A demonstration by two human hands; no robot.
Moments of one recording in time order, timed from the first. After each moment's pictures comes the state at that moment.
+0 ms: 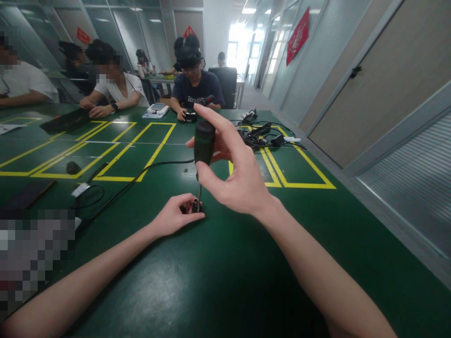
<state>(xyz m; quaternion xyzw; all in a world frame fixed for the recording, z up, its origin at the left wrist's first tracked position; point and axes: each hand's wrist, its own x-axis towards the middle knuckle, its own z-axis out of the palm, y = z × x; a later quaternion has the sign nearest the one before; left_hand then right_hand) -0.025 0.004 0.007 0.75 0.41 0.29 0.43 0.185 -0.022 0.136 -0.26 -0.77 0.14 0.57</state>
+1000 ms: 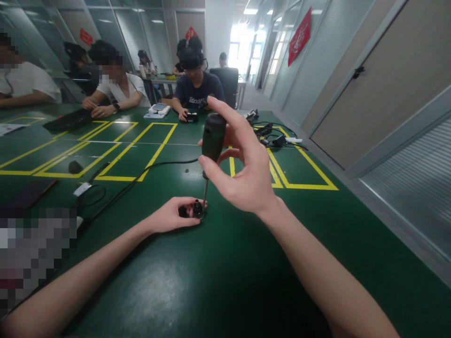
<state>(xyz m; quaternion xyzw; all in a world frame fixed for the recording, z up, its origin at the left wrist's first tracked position) -0.037 0.011 0.019 0.75 0.35 0.22 0.51 0.190 -0.017 0.133 -0.29 -0.74 0.08 0.60</state>
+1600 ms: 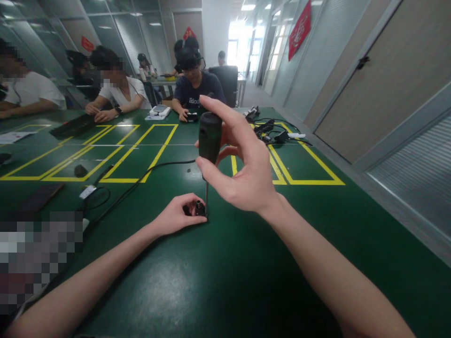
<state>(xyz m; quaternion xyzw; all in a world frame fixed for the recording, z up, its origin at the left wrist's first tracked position) -0.031 0.007 0.013 0.76 0.39 0.27 0.45 0.186 -0.022 0.135 -0.26 -0.73 0.10 0.62</state>
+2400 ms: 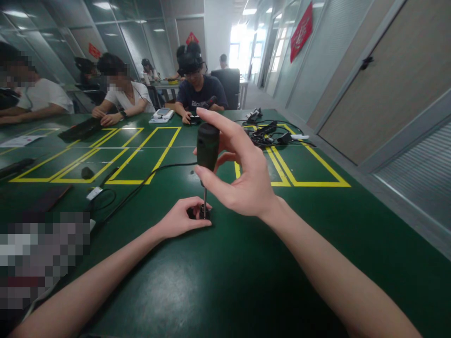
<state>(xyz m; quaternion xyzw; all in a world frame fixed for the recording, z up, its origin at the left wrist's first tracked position) -0.031 0.005 0.005 0.77 0.36 0.28 0.45 0.179 -0.022 0.131 -0.23 -0.75 0.10 0.62</state>
